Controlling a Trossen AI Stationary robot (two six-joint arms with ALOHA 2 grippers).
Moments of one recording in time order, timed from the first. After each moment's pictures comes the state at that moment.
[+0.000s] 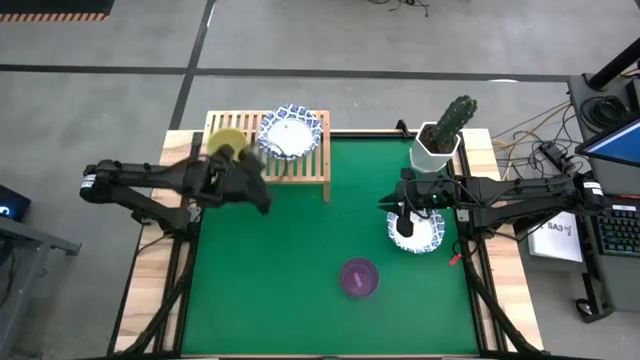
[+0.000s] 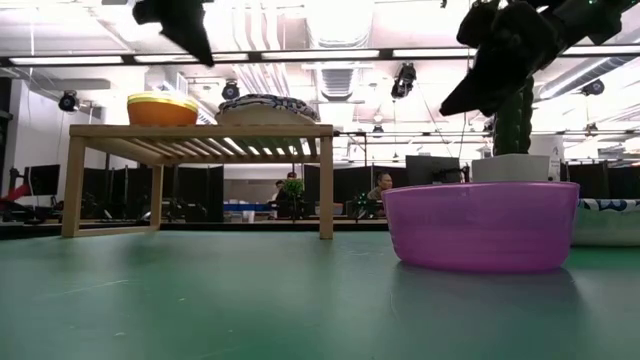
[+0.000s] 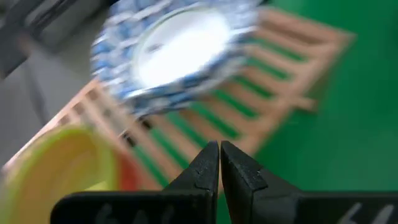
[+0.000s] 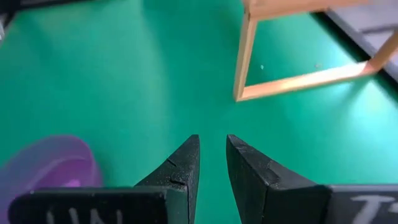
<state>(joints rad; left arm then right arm) -0.10 1.26 1.29 -1.12 -0.78 -0.57 -0.07 0.93 0.60 -0.23 0.03 0.11</state>
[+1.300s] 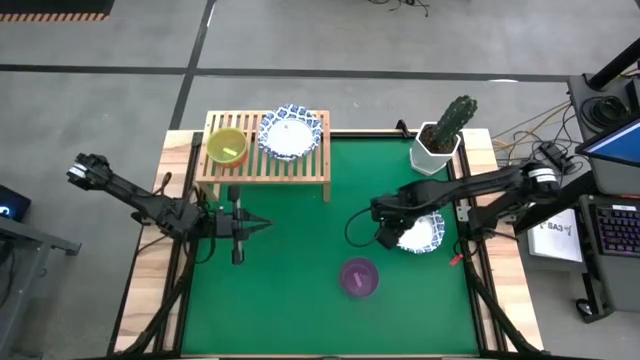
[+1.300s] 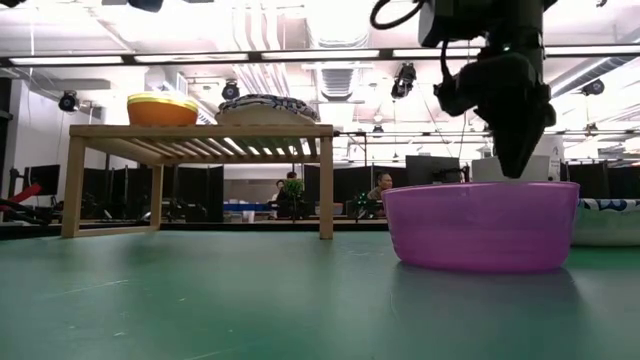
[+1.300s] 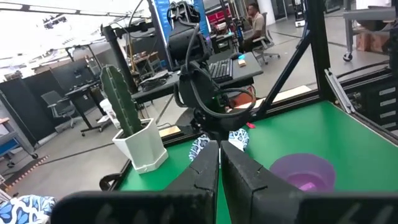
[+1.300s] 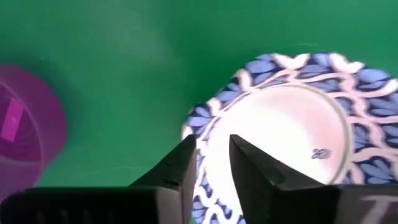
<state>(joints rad) -0.44 0.80 0.53 0.27 -0.51 0.32 0.04 1.47 1.04 -1.02 -0.02 0.77</state>
